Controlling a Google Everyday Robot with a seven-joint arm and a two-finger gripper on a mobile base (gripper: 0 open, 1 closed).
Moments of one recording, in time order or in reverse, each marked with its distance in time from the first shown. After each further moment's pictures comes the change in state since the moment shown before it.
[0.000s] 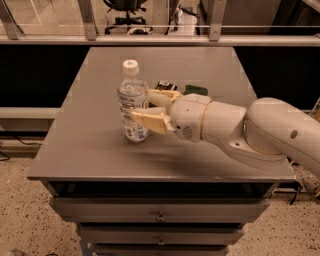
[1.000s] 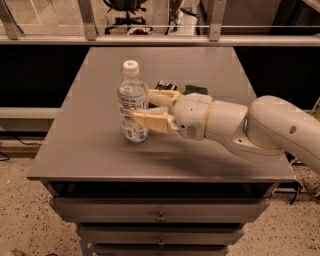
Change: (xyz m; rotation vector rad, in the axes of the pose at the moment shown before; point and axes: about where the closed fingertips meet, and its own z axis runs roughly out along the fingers) arm 0.002 -0.003 0.000 -0.074 -0.044 -0.006
